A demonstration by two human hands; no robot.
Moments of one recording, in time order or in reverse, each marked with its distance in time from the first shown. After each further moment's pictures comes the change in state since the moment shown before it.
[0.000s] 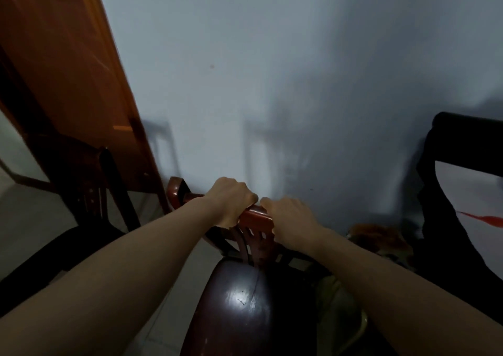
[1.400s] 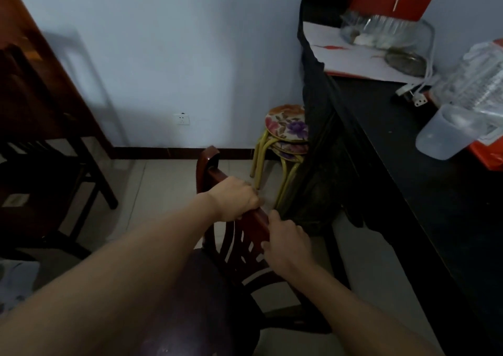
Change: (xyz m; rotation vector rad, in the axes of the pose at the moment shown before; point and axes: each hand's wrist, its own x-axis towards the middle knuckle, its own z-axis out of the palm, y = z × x) left_hand -0.255 0.303 0.033 -0.030 0.065 0.596; right_hand -0.419 -0.167 0.156 0.386 -0.014 0.652
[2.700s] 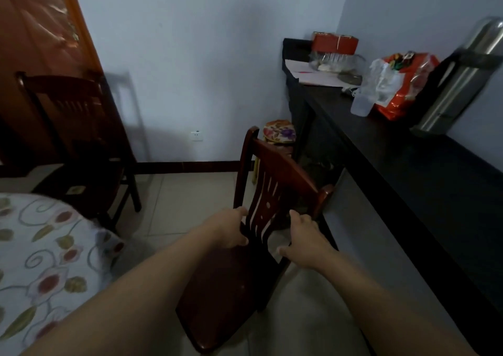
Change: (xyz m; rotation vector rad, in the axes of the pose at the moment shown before) left_hand -0.257 0.233 -0.032 -0.839 -0.101 -0.613; right_hand -0.280 -0.013 0.064 0.062 -0.030 0.104
